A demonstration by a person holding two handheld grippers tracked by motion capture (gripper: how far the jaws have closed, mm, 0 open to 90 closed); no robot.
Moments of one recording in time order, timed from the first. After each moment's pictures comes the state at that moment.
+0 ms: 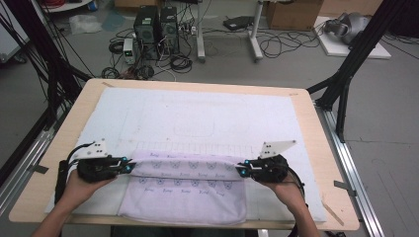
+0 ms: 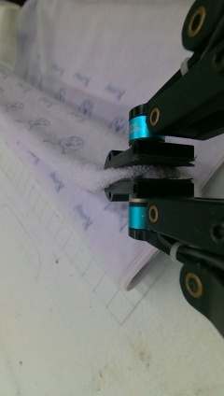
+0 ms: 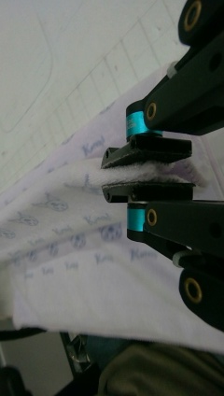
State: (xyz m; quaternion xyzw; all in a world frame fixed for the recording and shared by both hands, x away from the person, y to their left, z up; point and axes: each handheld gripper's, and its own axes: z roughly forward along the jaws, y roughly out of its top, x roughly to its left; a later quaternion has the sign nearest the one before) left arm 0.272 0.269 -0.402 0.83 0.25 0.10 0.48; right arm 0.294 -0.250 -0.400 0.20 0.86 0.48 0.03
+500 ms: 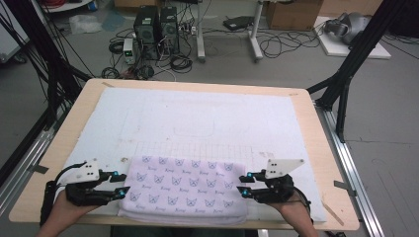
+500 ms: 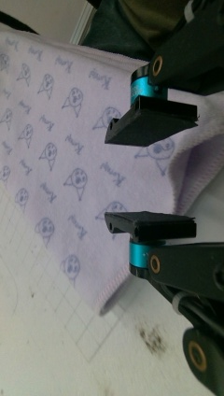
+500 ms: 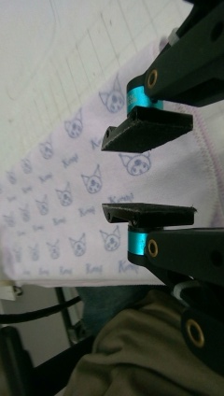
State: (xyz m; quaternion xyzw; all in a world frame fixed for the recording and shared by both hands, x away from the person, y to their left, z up) left arm 0.234 0.263 -0.411 0.85 0.24 0.09 0.46; right arm 0.252 -0.249 -0.405 0.18 0.86 0.48 0.03
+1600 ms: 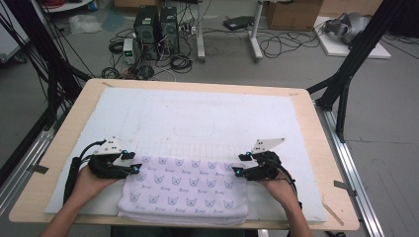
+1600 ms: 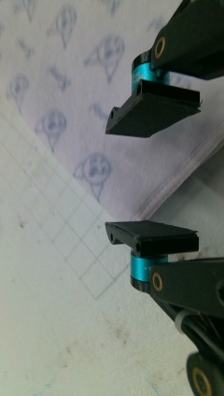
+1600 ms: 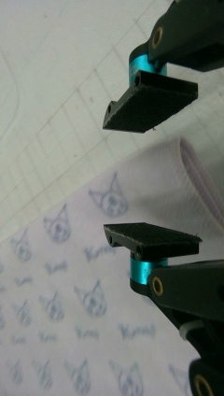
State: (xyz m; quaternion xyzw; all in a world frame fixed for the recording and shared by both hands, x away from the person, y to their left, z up) left arm 0.313 0.246 -0.430 0.85 0.31 0.13 0.40; right arm 0.323 -0.238 -0.428 0.26 0.87 0.42 0.06
